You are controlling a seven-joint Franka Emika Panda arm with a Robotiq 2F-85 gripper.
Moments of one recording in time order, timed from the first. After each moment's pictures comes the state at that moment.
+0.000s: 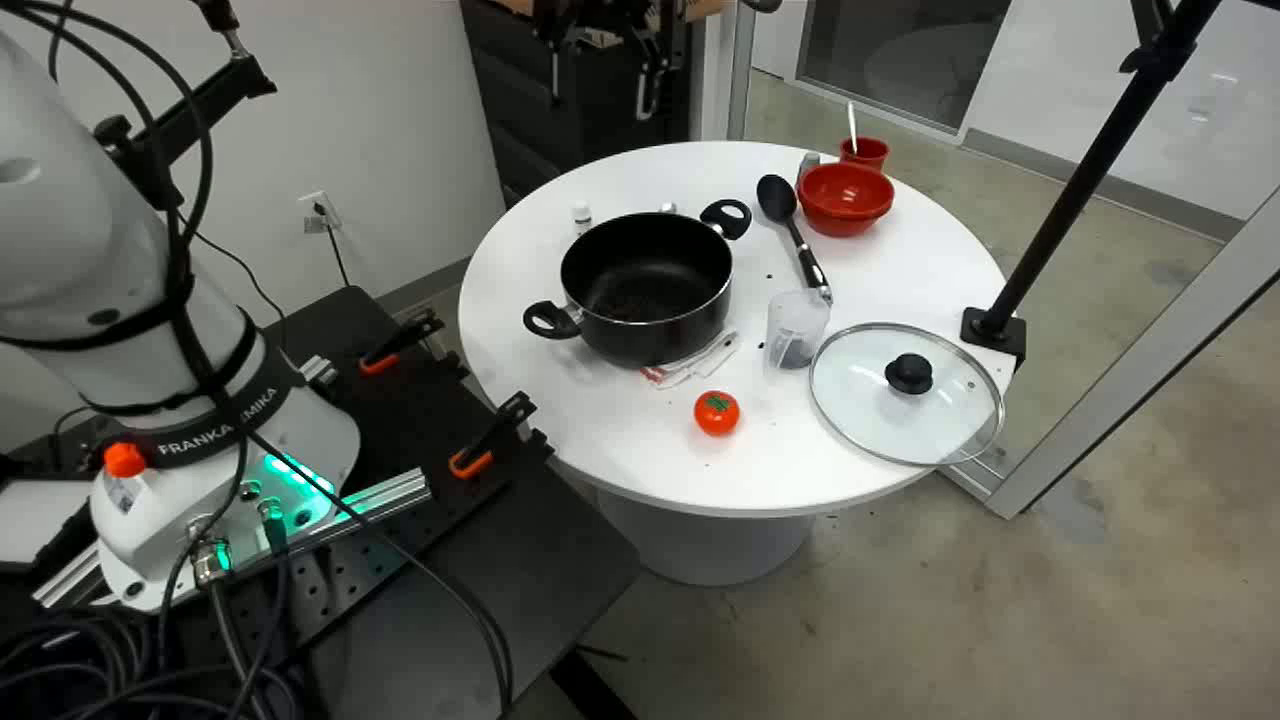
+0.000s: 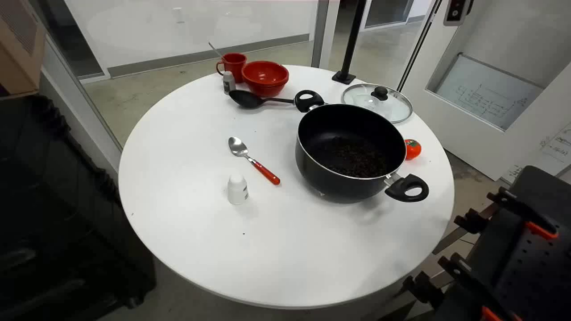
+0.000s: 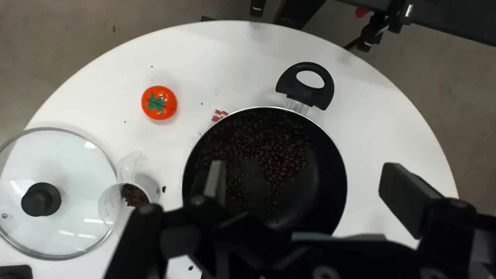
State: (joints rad) arm -0.02 -0.20 -0.11 -2.36 -0.10 1.94 -0.33
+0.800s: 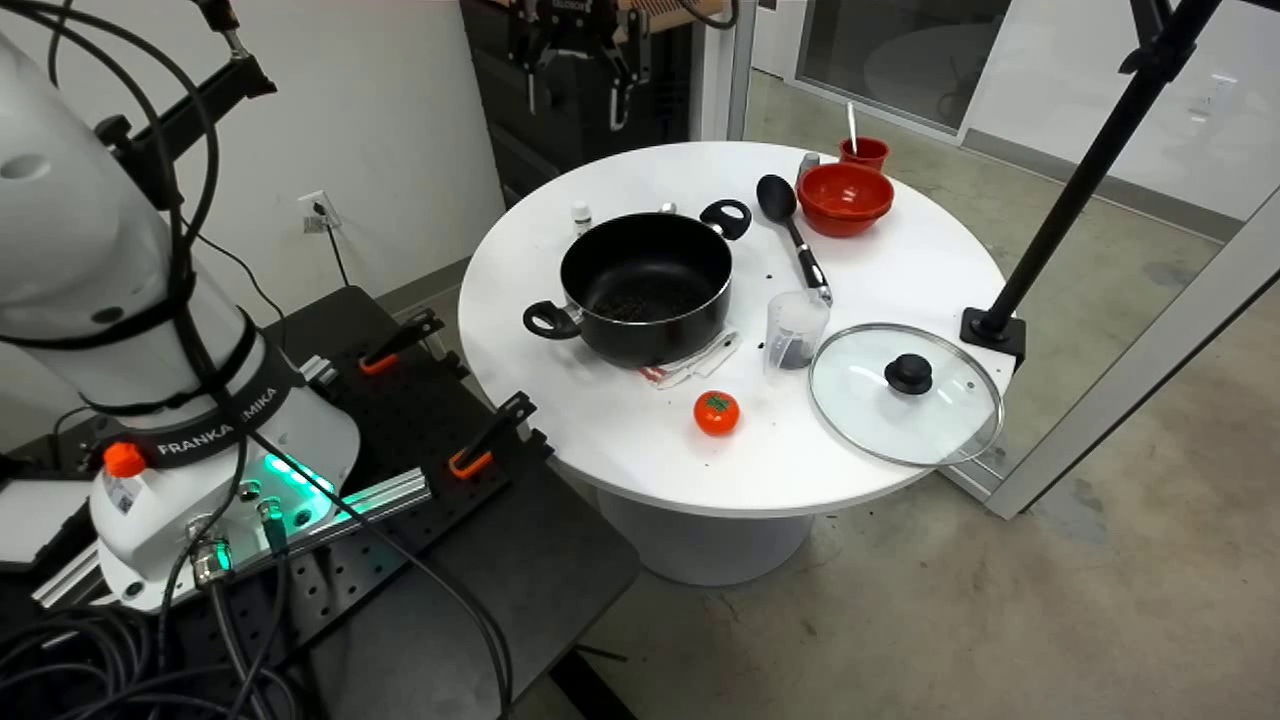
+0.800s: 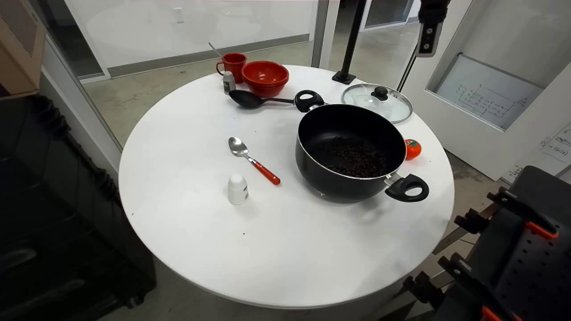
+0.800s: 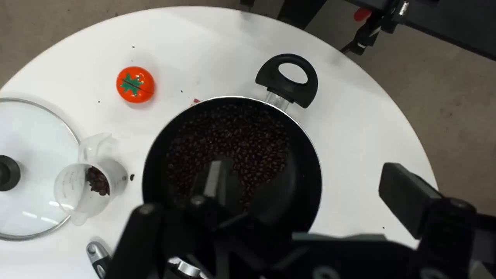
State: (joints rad) arm 0.01 -0.15 -0.02 -2.38 -0.10 2.00 -0.31
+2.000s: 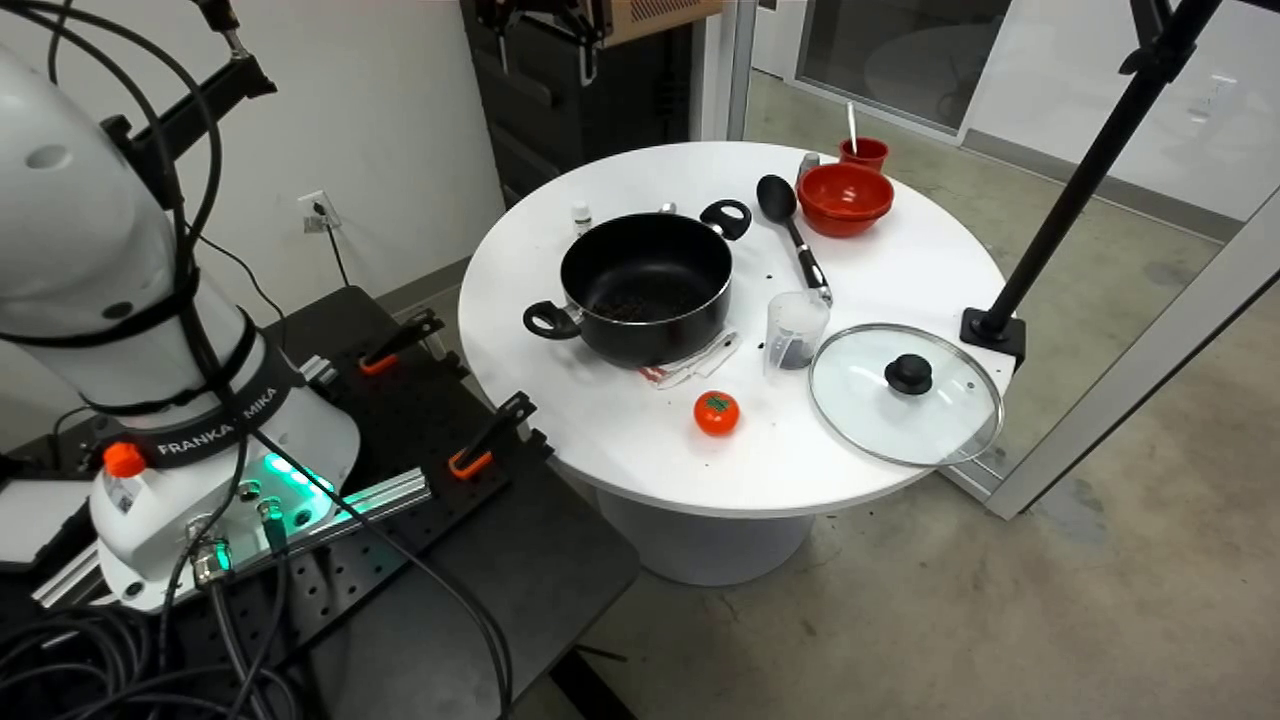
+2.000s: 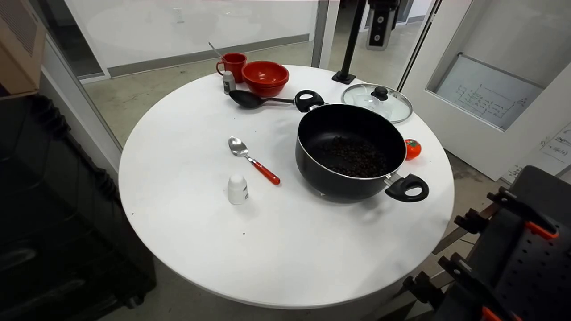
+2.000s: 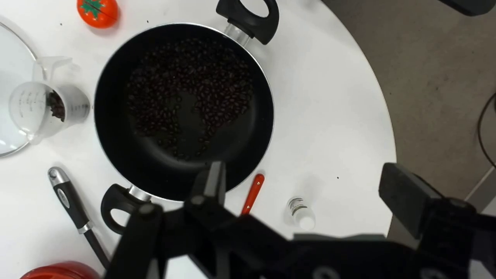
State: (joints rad) arm 0.09 -0.16 0.05 -2.36 -0.03 2.08 -0.29
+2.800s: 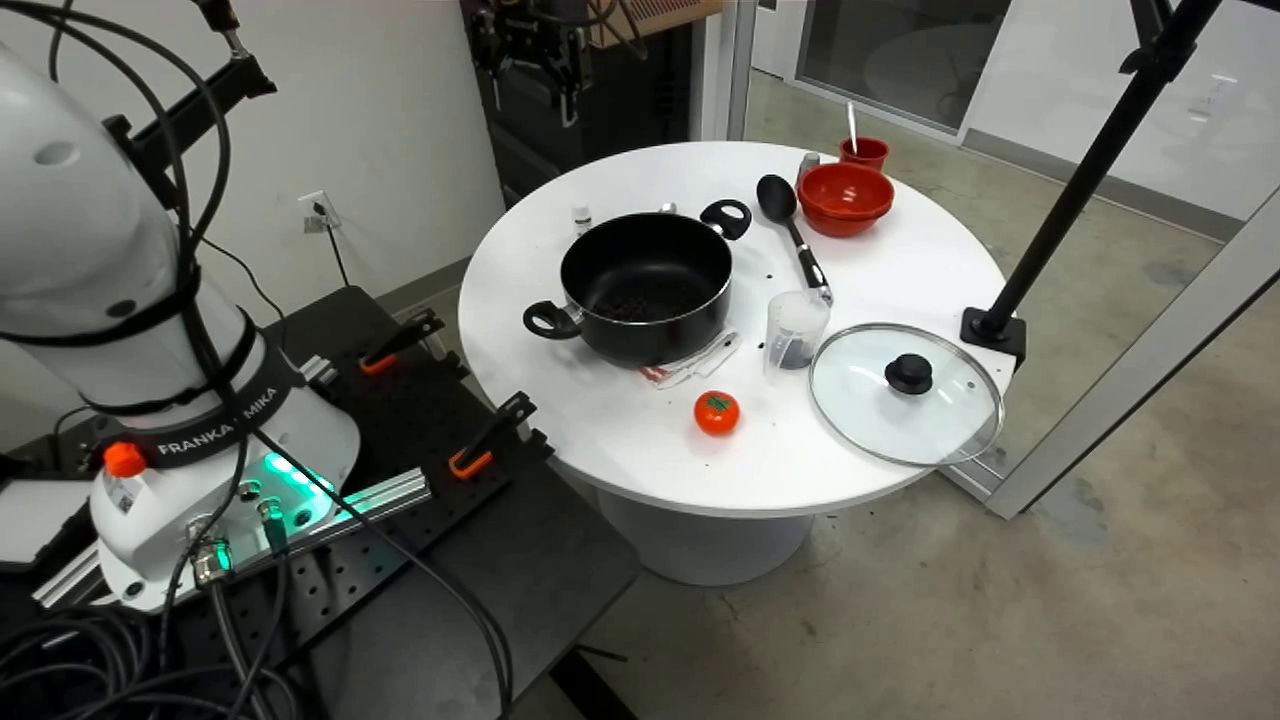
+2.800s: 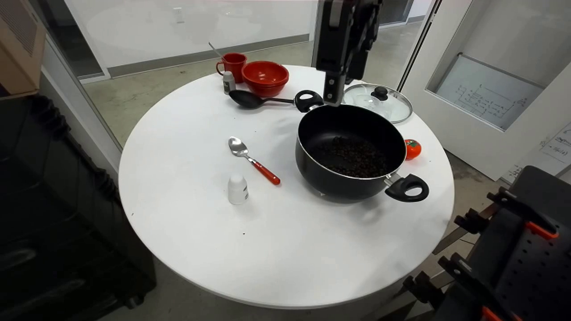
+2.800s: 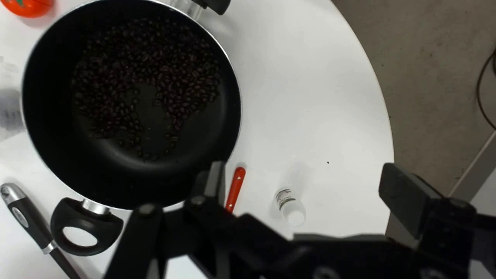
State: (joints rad) arm 0.12 -0.05 0.10 -2.41 0.03 2.27 -0.16
